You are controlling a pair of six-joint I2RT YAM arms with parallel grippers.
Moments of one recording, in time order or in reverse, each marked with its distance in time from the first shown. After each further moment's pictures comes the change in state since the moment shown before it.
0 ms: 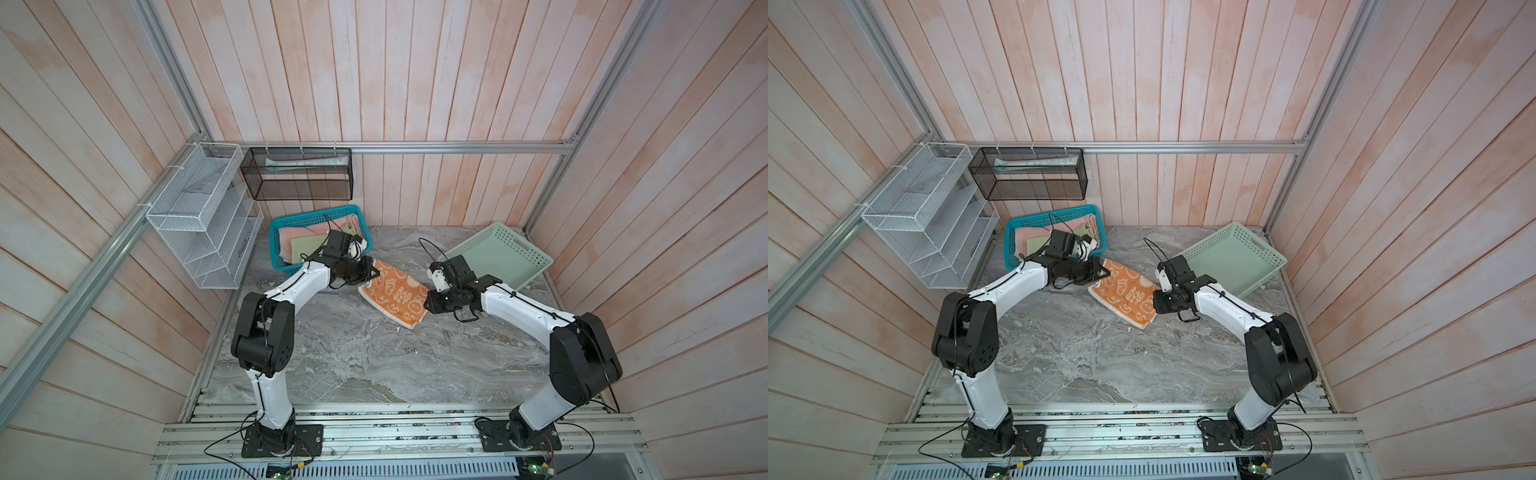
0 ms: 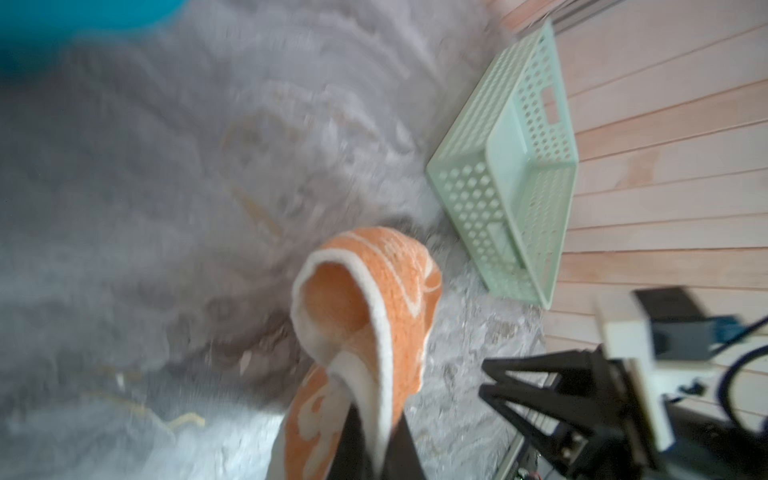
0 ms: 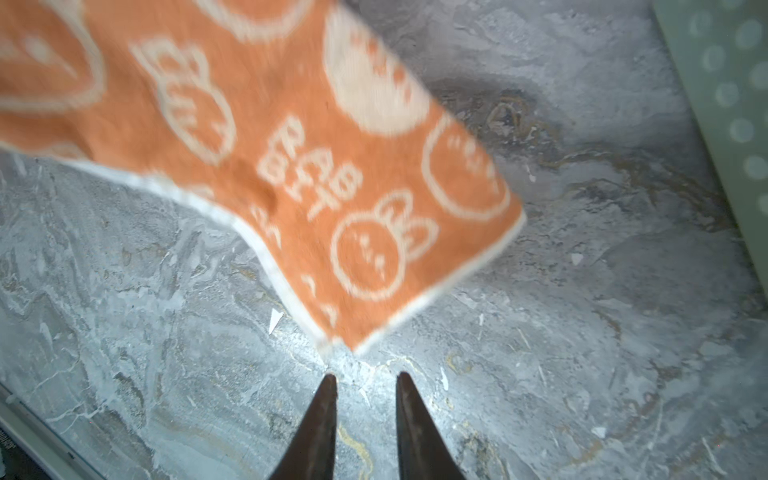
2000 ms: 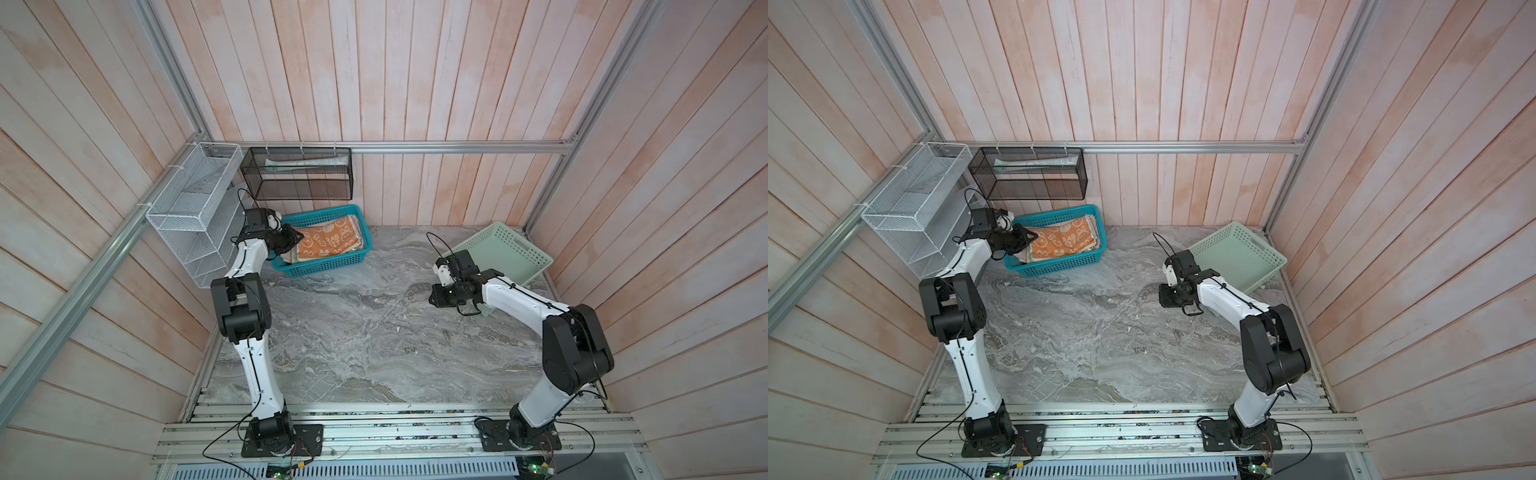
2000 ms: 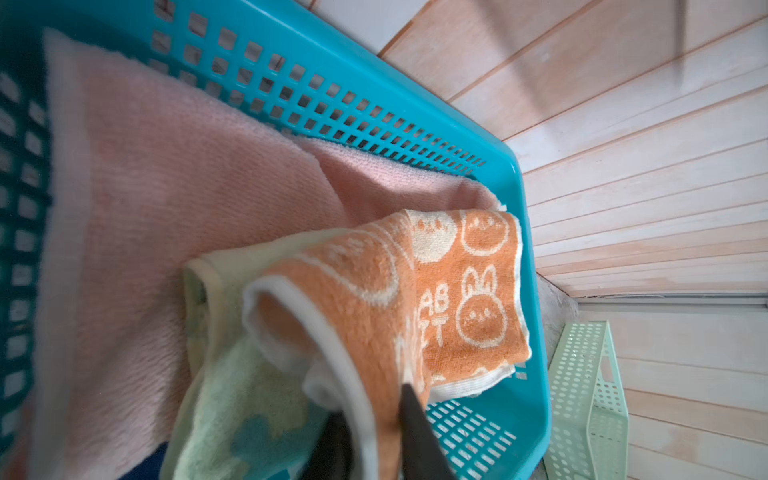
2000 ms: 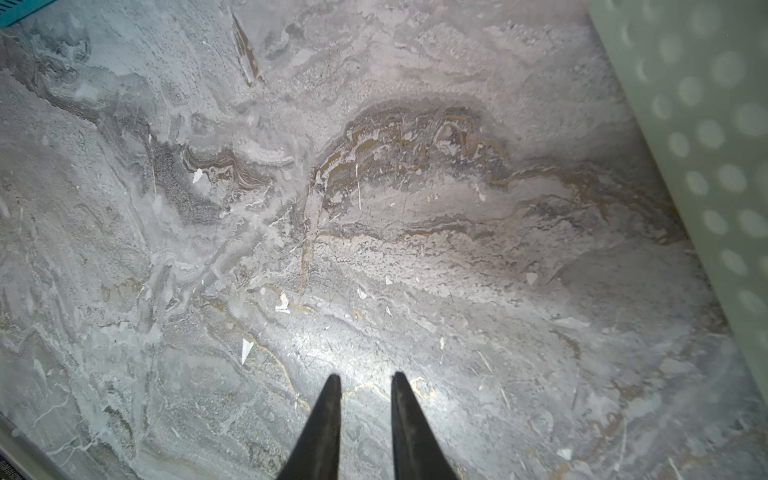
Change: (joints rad) left arm 0.524 0.289 0.337 -0.018 -0.002 0.025; right arm -0.064 0.061 0.052 -0.006 -0.013 0.002
